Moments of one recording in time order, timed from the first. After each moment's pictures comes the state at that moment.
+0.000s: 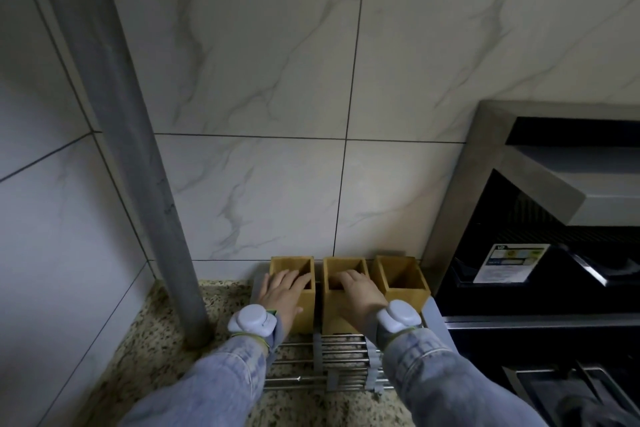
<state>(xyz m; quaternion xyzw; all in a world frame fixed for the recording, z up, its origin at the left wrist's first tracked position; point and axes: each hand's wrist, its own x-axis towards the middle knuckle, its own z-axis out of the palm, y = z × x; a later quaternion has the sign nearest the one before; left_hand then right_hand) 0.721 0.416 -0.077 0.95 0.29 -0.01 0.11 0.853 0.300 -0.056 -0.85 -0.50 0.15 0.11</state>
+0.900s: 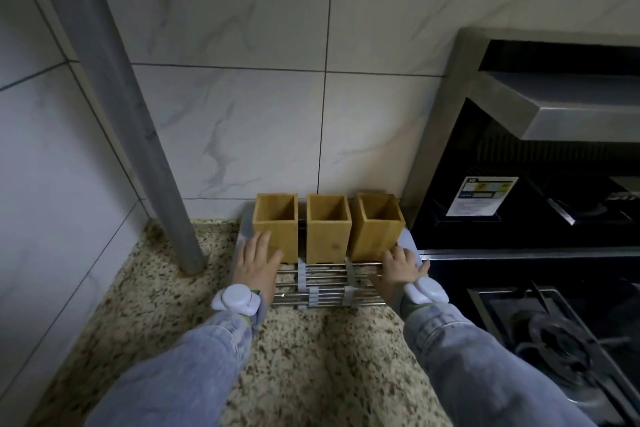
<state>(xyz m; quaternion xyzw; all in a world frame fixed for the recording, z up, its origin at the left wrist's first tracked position) 0.671 0.357 -0.117 0.94 0.35 0.01 -0.03 0.859 0.198 -0.106 -0.95 -0.29 0.13 -0.01</state>
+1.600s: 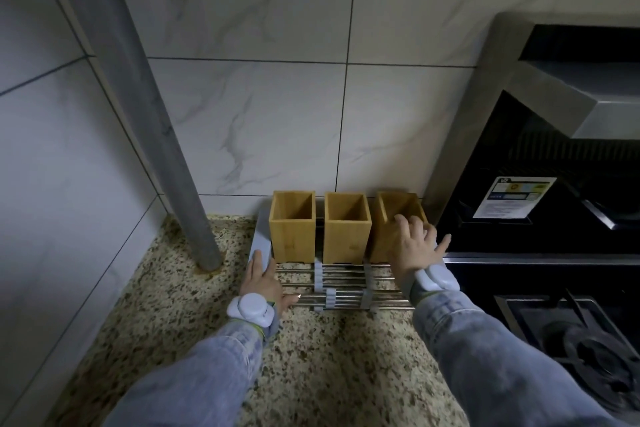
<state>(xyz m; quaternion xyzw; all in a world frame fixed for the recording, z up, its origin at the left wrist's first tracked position) 0.660 0.364 -0.133 0.93 0.35 -0.07 0.03 0.874 0.227 -0.106 -0.96 -0.28 -0.01 0.10</state>
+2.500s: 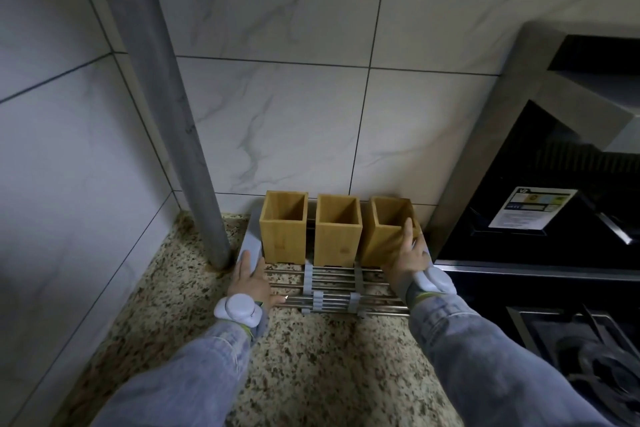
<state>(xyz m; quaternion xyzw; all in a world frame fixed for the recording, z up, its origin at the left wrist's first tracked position) 0.636 0.390 -0.126 0.88 0.42 -0.21 0.08 0.857 0.251 -0.112 -0.95 -0.22 0.14 0.17</state>
